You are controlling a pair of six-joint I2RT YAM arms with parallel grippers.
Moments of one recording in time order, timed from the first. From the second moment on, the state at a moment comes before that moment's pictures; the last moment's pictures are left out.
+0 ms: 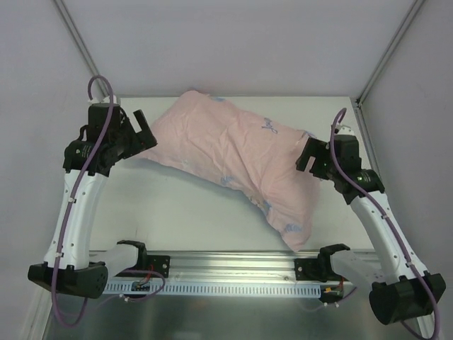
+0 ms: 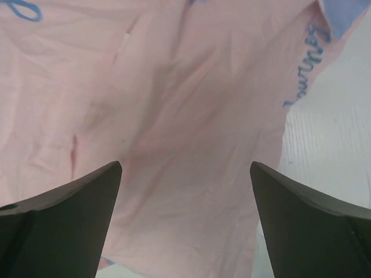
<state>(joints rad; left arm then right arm) -0.09 1.12 1.45 -1.03 -0.09 -0.47 0.23 1.00 1.03 -0.69 0.11 0.41</state>
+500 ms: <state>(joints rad) -0.64 1.34 1.48 -0.96 -0.09 -0.46 0.60 1.02 0.60 -0.27 -0.01 0.66</state>
